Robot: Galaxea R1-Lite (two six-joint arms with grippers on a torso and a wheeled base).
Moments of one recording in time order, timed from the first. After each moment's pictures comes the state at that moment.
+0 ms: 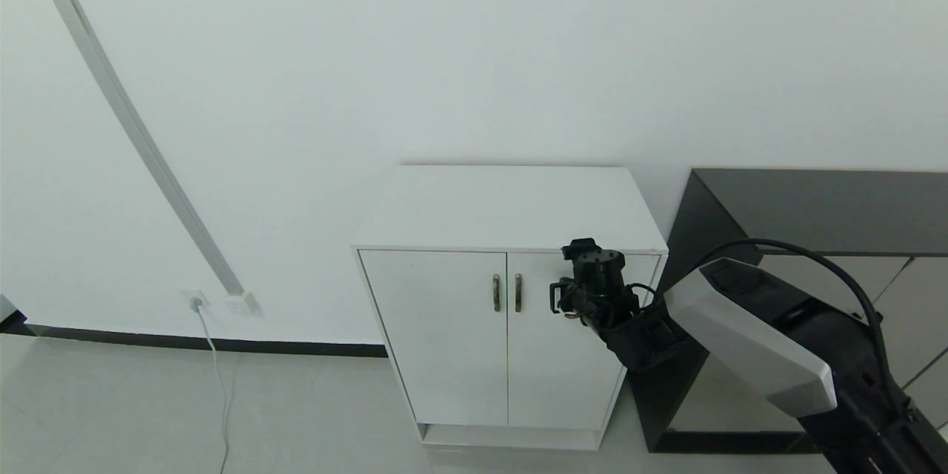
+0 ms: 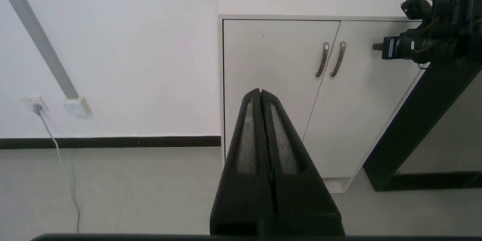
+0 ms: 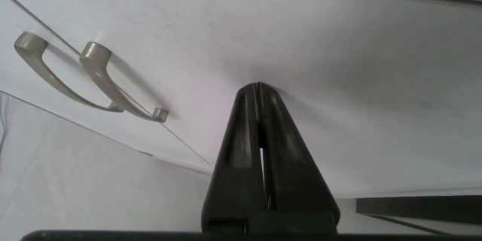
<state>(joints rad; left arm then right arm) 0.00 0.00 0.00 0.00 -0.04 -0.02 0.50 2.64 -1.58 -0.76 -0.25 0.14</state>
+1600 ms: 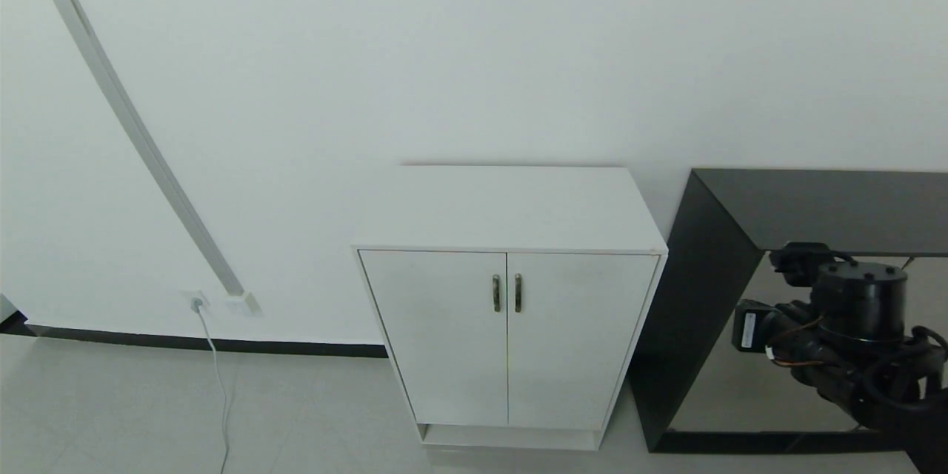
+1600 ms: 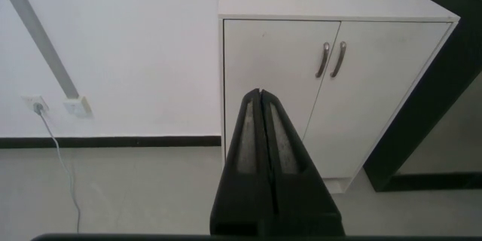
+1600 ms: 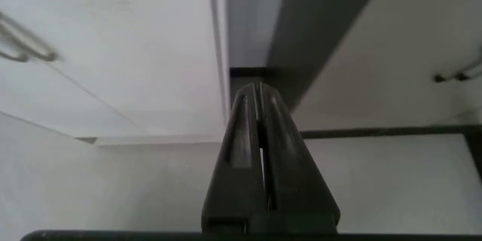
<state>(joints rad) 0.00 0.00 0.00 0.00 -0.04 -0.02 0.29 1.78 -0.41 -1.03 -0.38 0.13</state>
